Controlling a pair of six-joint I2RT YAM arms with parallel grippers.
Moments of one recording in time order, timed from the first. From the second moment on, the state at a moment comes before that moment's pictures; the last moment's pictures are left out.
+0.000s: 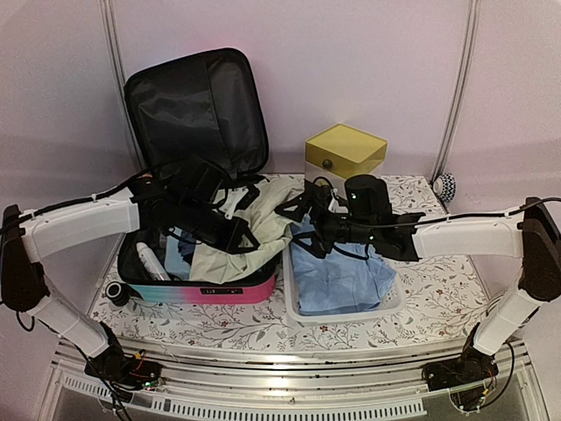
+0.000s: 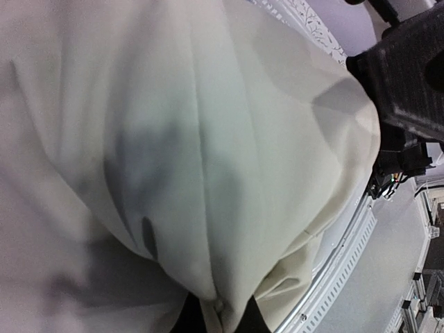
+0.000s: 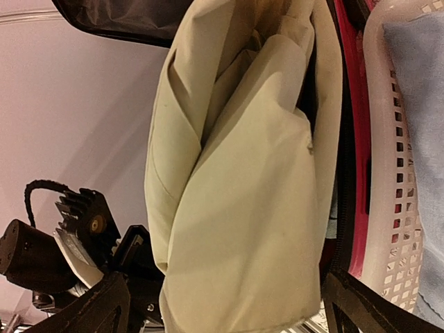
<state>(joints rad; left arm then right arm) -0.80 1.47 1.21 -0.58 0.31 -0.34 0.88 1.61 1.04 0.26 -0.25 1.29</state>
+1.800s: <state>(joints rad) -1.03 1.81 1.54 -0.58 0.20 -0.46 0.71 1.54 0.99 0.07 -0.40 1.13</state>
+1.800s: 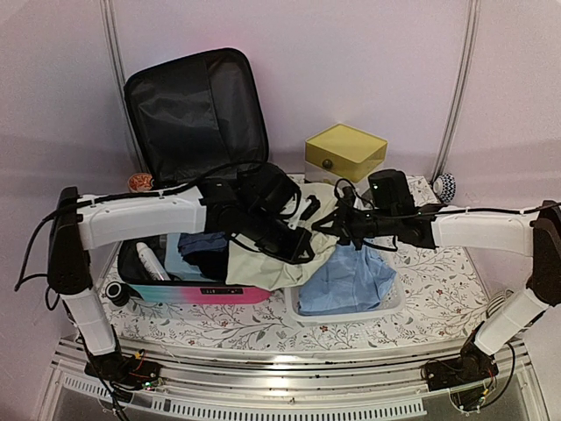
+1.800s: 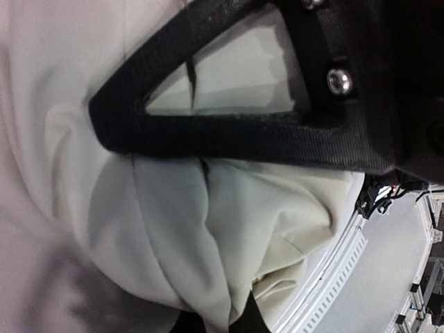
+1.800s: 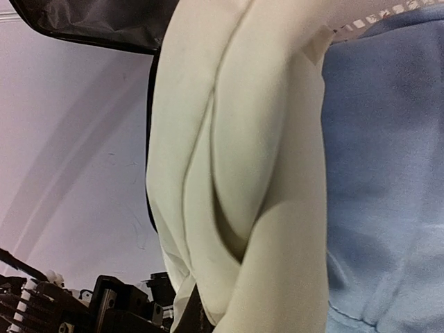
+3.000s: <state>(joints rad) -1.17 2.18 1.90 -0.57 0.22 -0.62 0.59 1.32 0.84 -0.30 -0.37 0.79</state>
